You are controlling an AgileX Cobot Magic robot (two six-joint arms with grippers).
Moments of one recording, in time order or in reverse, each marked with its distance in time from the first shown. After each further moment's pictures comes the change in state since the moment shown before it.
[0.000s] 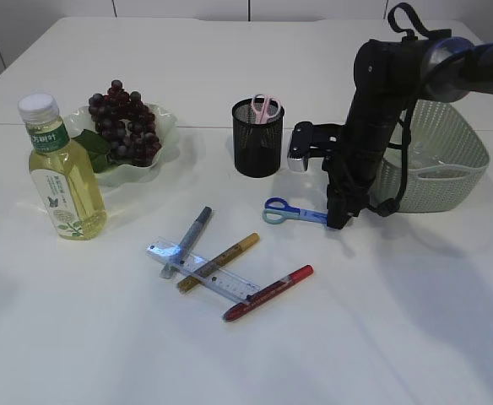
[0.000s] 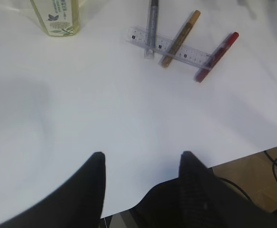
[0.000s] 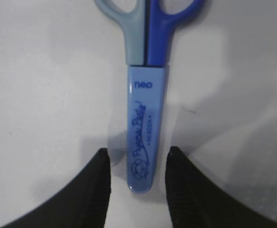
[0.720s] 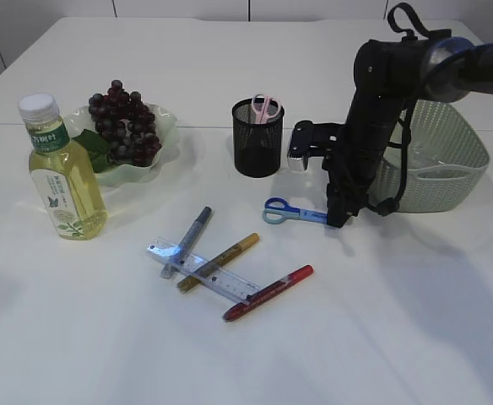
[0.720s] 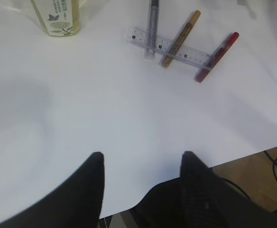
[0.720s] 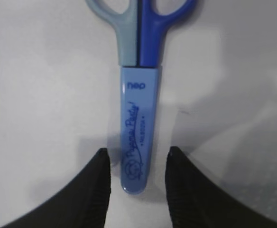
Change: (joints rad) left arm 0.000 0.000 0.000 0.001 0.000 0.000; right arm 0.000 0.000 0.000 -0.004 -0.011 0.009
